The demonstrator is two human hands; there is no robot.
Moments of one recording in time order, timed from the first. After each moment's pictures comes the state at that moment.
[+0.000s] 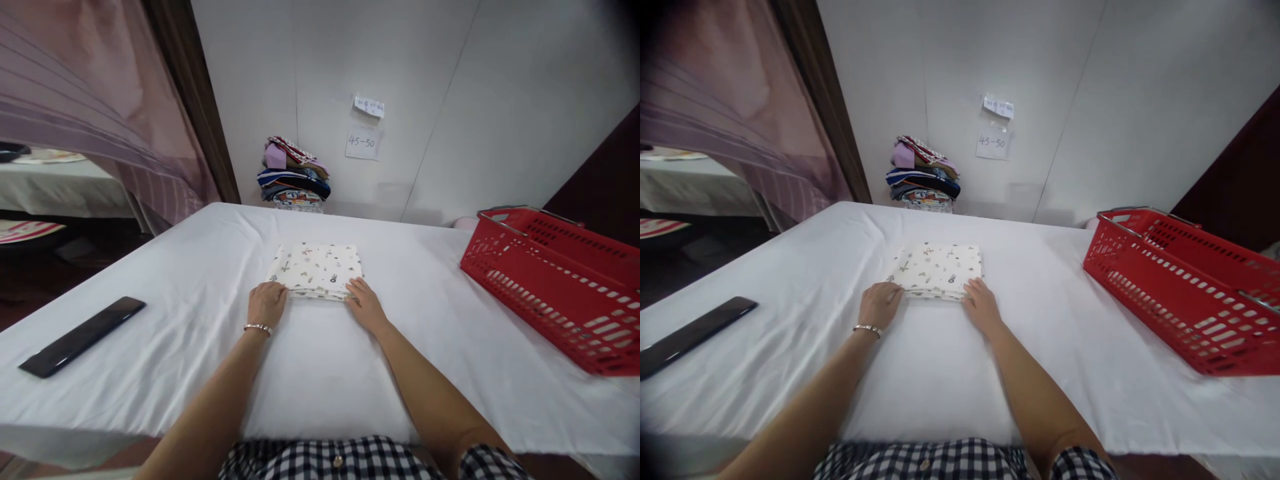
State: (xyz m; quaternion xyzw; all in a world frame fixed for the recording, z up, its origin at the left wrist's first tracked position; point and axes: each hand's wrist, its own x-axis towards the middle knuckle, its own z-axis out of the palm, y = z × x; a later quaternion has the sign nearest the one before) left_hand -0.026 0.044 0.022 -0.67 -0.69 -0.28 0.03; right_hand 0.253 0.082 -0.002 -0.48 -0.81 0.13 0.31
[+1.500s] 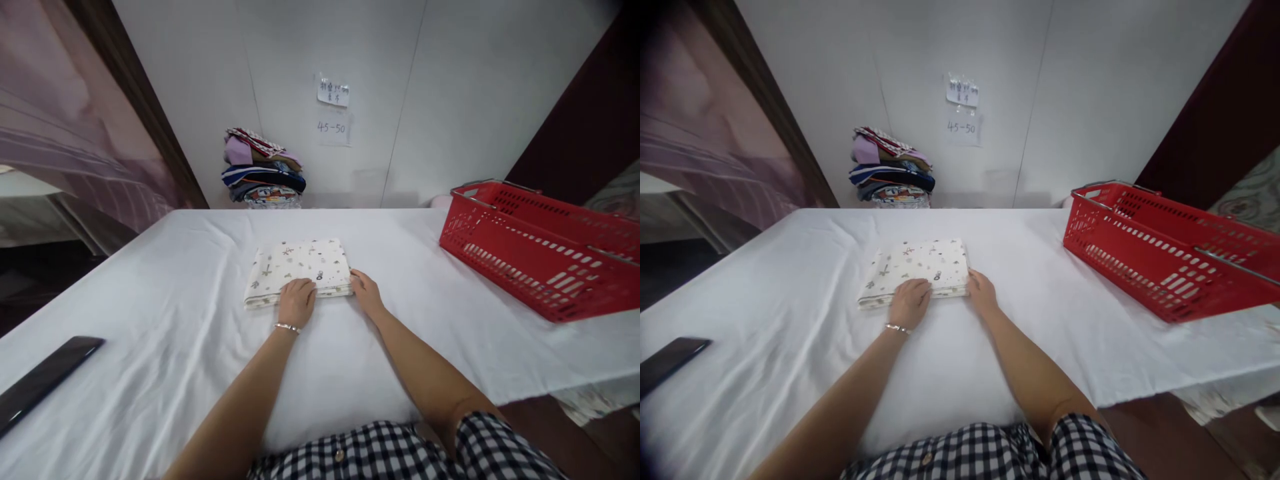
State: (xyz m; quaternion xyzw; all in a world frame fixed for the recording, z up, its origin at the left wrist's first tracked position) left_hand 0.051 0.070 0.014 -0.78 -0.54 -0.31 0.04; right_hand 0.266 0.089 -0.003 -0.60 -0.60 0.27 0.45
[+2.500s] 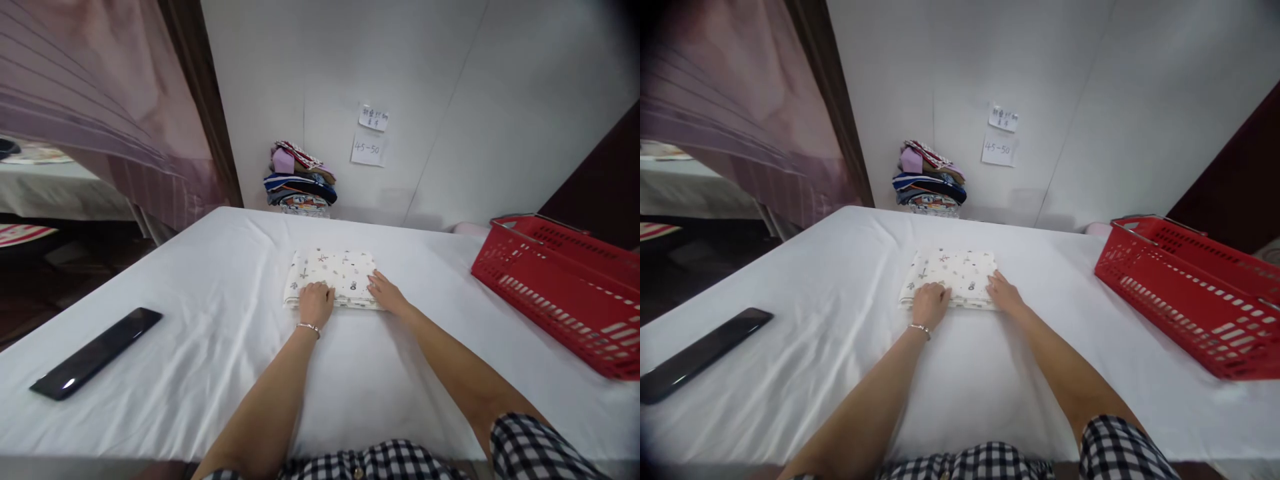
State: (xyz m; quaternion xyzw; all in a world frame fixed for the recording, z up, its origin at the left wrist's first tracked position) left_hand 0.024 0.073 0.025 -0.70 -0.66 -0.28 0.01; right_hand 0.250 0.129 0.026 -0.59 -0.79 0.10 0.11
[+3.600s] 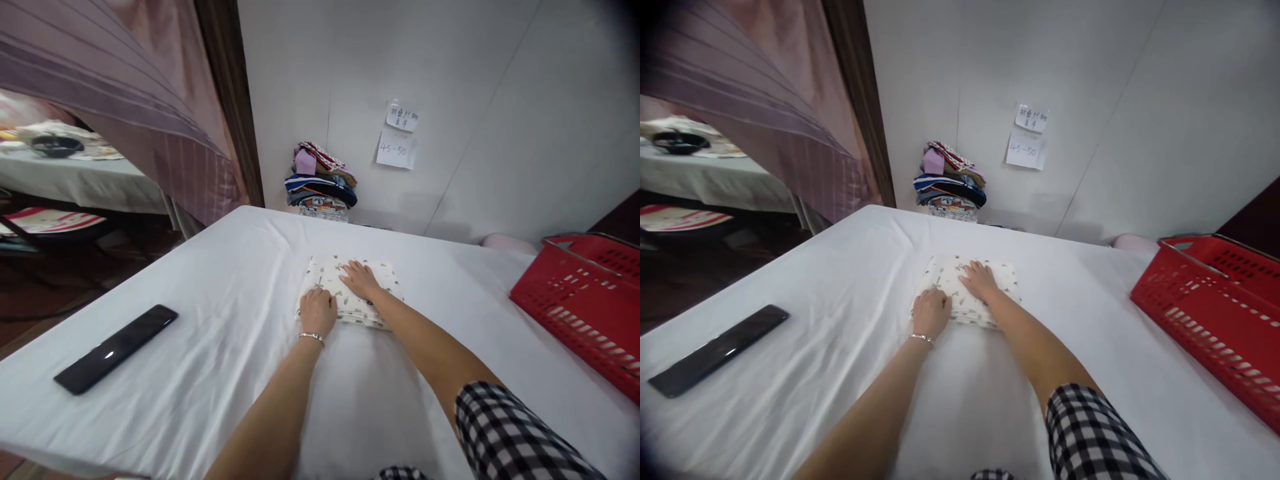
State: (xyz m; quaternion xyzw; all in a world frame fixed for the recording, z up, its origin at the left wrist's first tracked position) left_hand 0.001 0.085 0.021 -0.65 -0.72 -0.25 0.04; right_hand 0.135 0.210 0.027 -0.48 -0.87 0.07 0.07
